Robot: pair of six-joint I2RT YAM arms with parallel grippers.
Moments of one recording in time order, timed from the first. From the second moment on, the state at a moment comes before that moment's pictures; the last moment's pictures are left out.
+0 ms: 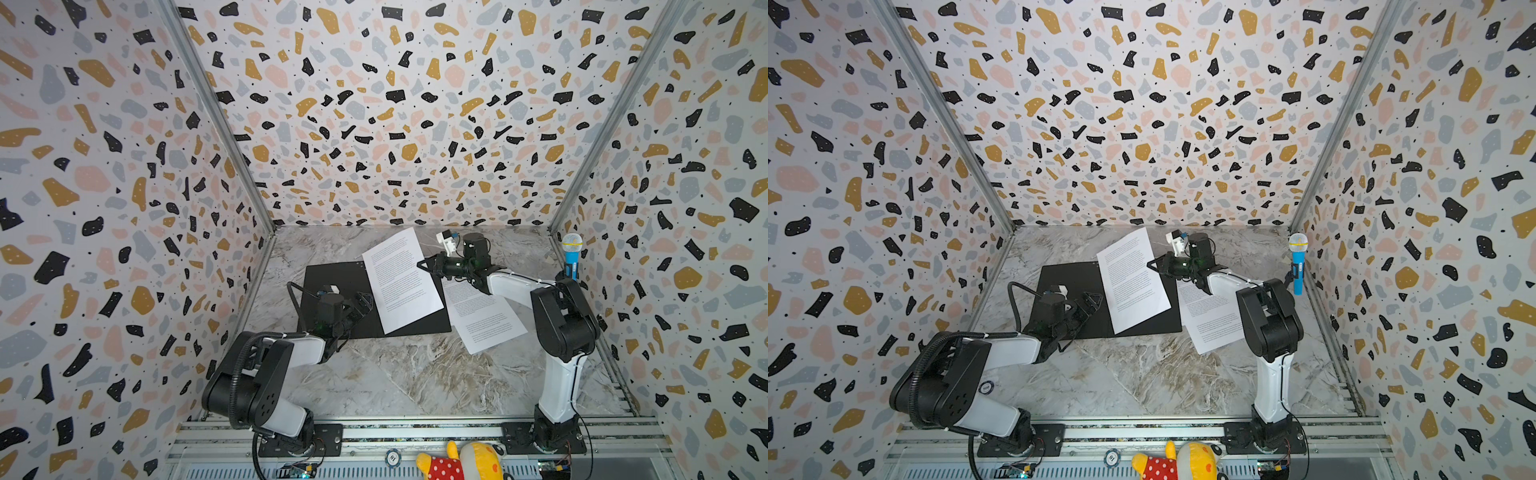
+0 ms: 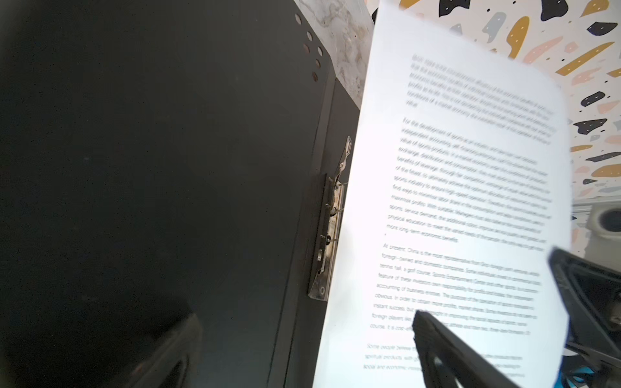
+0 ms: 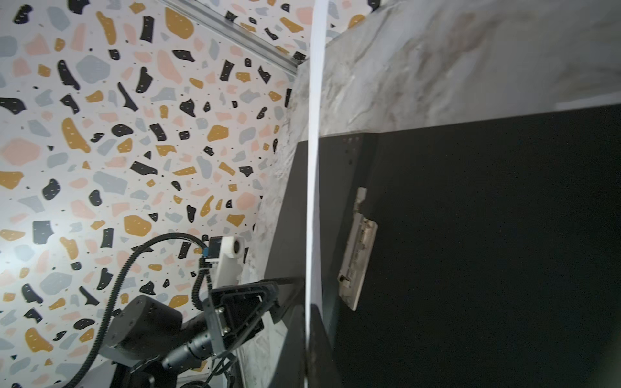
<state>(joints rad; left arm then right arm) -0.27 1.50 0.43 0.52 0.18 -0.98 0.38 1.97 1.26 0.25 -0.80 0.75</state>
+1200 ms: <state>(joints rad) -0.26 1.54 0.41 0.59 0.18 -1.00 0.32 1.96 1.03 0.33 -0.71 0.73</state>
